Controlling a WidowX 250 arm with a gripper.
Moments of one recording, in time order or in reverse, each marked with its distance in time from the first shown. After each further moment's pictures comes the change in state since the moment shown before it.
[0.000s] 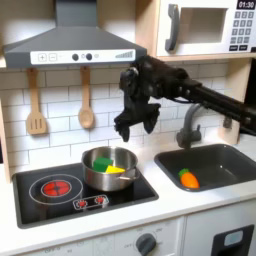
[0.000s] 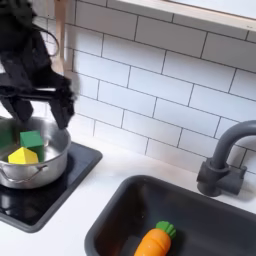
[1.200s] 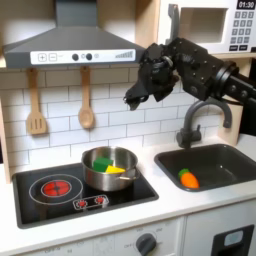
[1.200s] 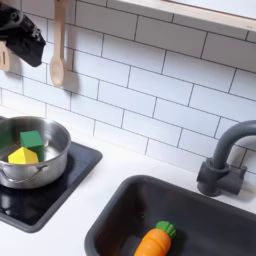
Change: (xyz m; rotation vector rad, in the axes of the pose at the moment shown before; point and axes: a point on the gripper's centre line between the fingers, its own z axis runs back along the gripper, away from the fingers) arm 0.000 -0.011 0.083 -0.044 -0.402 -0.029
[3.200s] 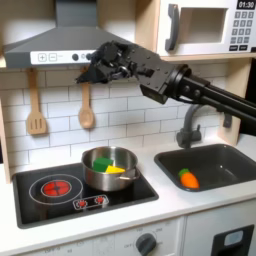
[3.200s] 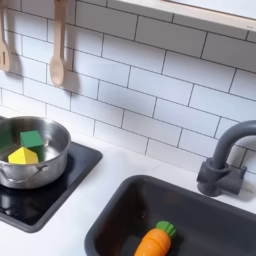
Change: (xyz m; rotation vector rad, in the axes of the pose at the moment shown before) arm 0.080 0.059 -0.021 0.080 -0.359 0.017
